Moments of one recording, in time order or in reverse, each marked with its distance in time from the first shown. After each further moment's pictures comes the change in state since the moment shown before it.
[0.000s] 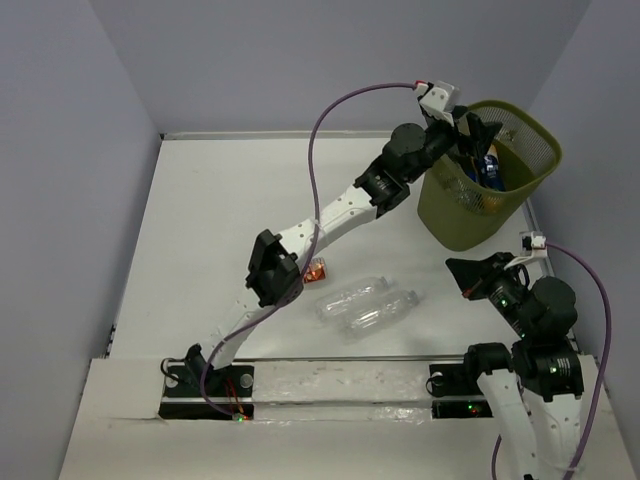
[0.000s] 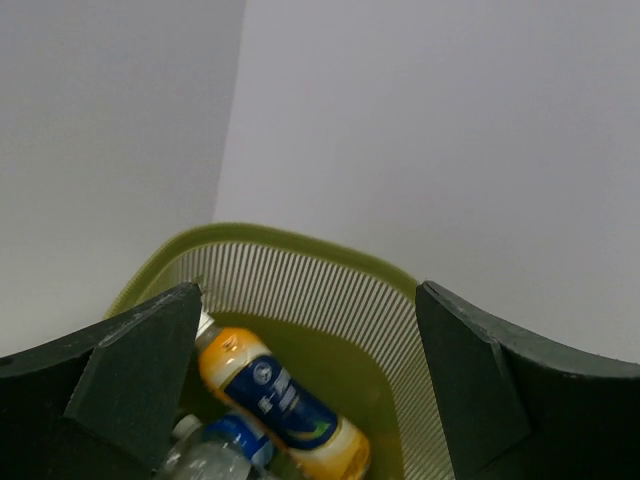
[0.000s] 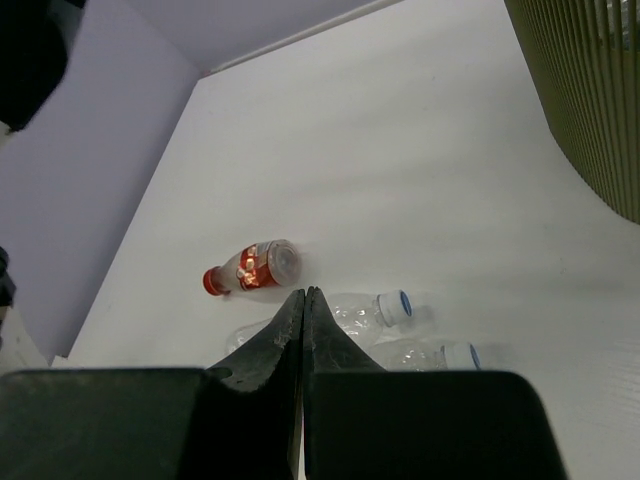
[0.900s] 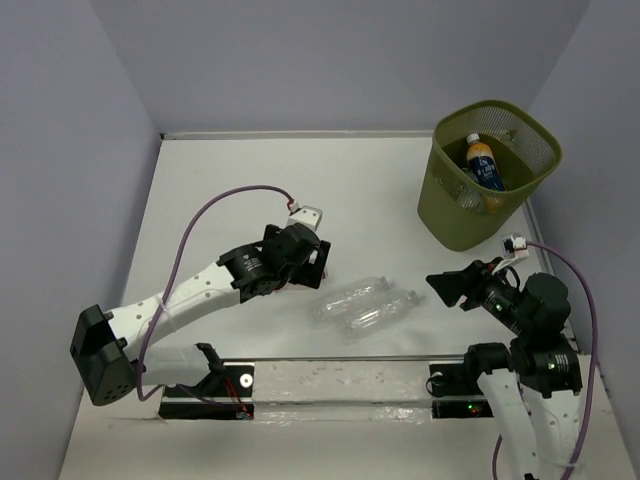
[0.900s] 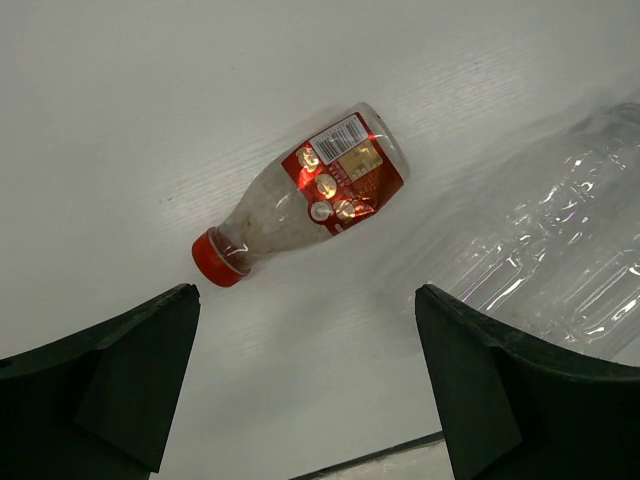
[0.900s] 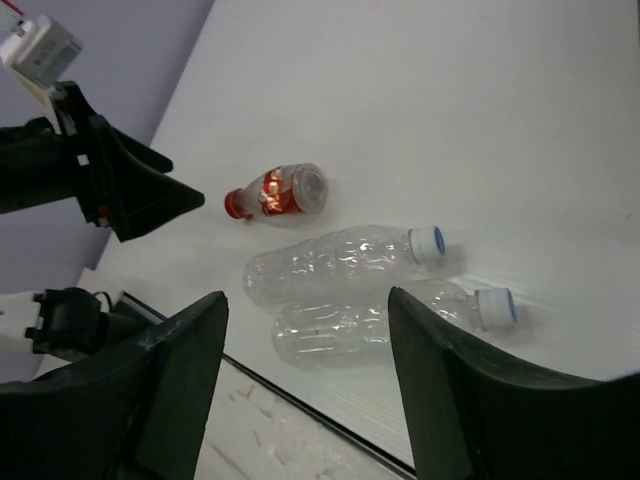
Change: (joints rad) left arm 0.008 -1.250 -1.546 -0.936 -0.356 -0.102; right arm 0.000 0.009 -0.013 -0.080 -0.171 -0.051
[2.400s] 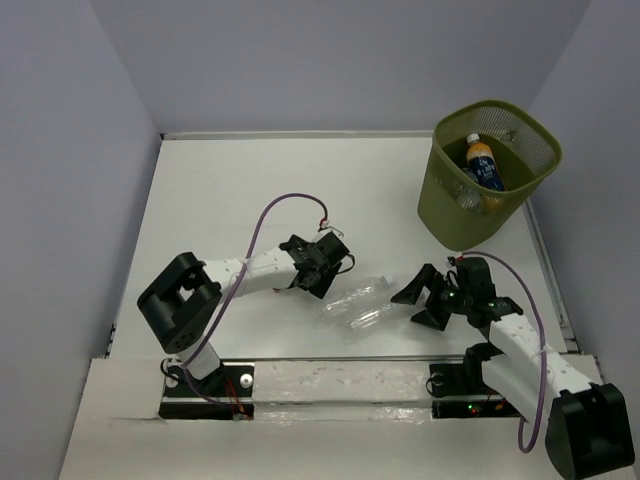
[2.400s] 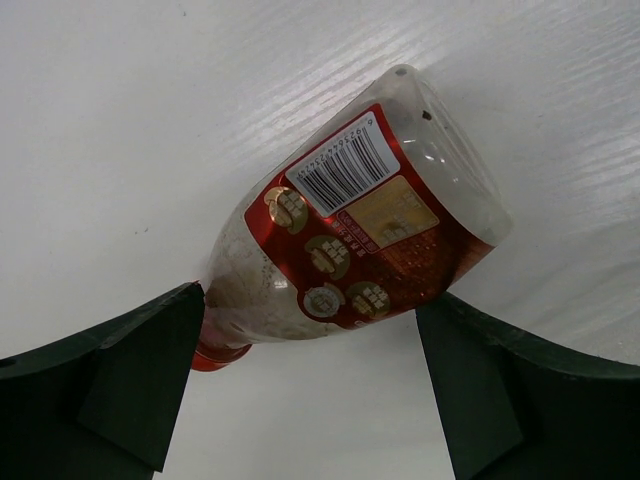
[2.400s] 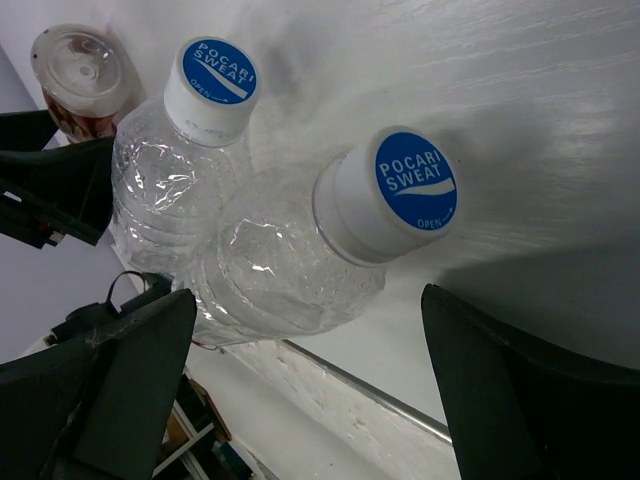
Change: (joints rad) left arm 0.018 0.438 -0.004 0.074 -0.065 0.119; right arm 0.138 0.562 -0.378 0.290 0.008 0.400
